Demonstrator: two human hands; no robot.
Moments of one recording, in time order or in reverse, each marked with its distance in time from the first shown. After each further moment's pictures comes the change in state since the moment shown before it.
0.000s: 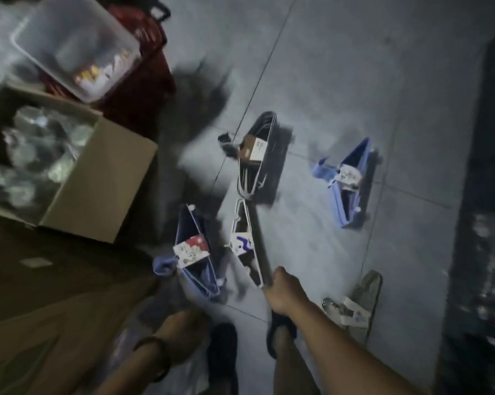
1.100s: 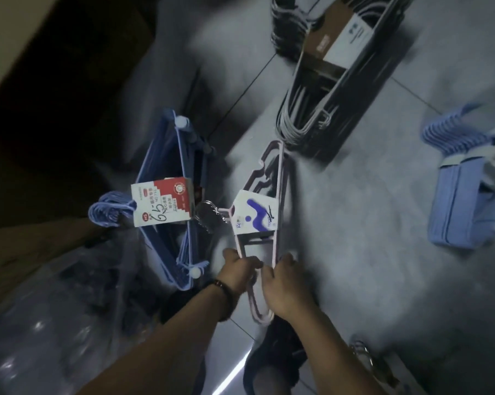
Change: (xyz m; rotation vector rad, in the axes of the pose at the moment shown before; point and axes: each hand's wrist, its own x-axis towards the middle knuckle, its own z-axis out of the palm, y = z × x) left_hand 0.383 0.026 0.127 -1.299 0.164 -0.450; right_hand 0.311 0.051 0.131 -0.081 -0.075 -0.050
